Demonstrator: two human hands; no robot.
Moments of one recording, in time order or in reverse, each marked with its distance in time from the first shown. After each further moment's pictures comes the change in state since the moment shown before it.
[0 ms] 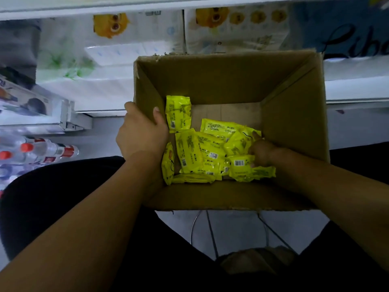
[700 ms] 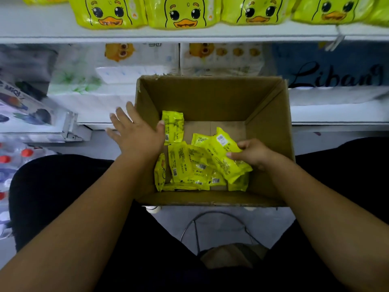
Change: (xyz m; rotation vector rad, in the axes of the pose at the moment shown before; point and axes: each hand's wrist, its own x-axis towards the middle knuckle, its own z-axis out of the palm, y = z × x) left_hand -0.017 0.011 -0.019 0.041 -0.110 0.027; right_hand -0.076 -0.001 -0.026 1.219 0.231 -0.039
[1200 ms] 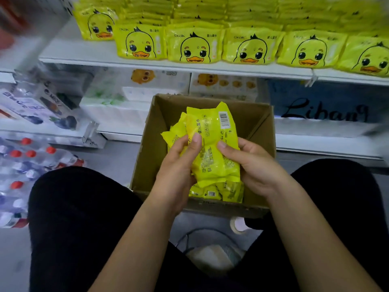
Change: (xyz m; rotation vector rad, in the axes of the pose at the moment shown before) left_hand -0.162 0.052 -0.049 -1.595 -0.561 -0.081; right_hand -0.172 -0.064 0.006 0.689 -0.266 -0.368
